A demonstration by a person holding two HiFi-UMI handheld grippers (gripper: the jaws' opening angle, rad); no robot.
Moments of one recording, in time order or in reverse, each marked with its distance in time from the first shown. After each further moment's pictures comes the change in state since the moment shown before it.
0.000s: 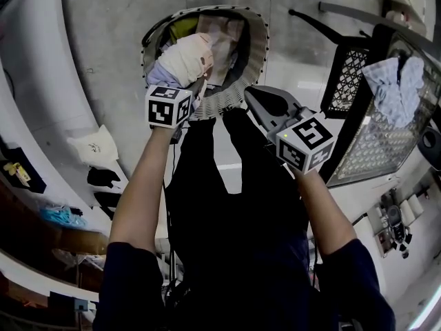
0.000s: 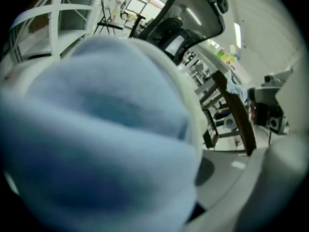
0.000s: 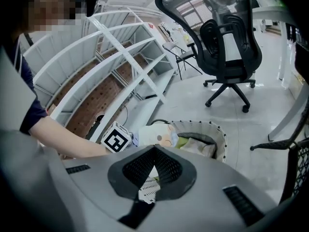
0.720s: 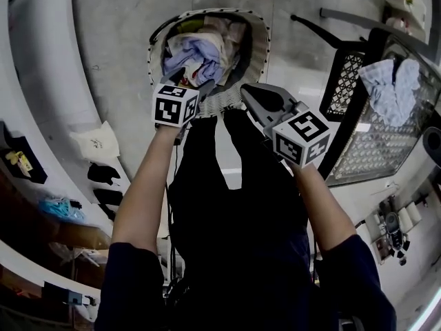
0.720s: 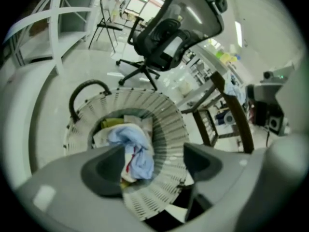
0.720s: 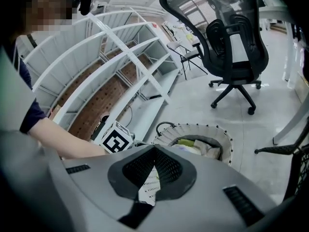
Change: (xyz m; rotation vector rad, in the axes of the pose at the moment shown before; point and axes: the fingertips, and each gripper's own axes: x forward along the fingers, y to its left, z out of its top) left arm -0.018 -0.016 0.010 -0.003 0.003 0.020; right arm 0.000 0.017 0.016 -0.019 0.005 0.048
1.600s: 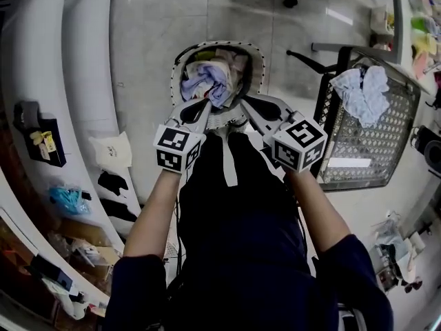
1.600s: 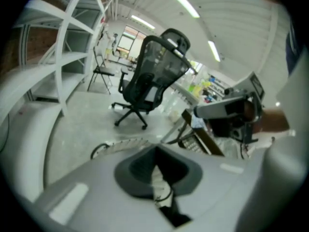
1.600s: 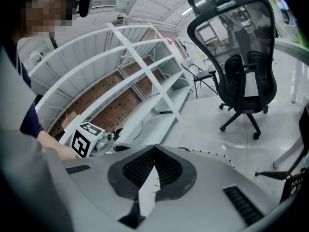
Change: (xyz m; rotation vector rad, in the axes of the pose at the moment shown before) left arm -0.187 -0.108 0.074 0.143 -0.353 0.023; right arm -0.077 0.089 0.079 -0.113 -0.139 0.058
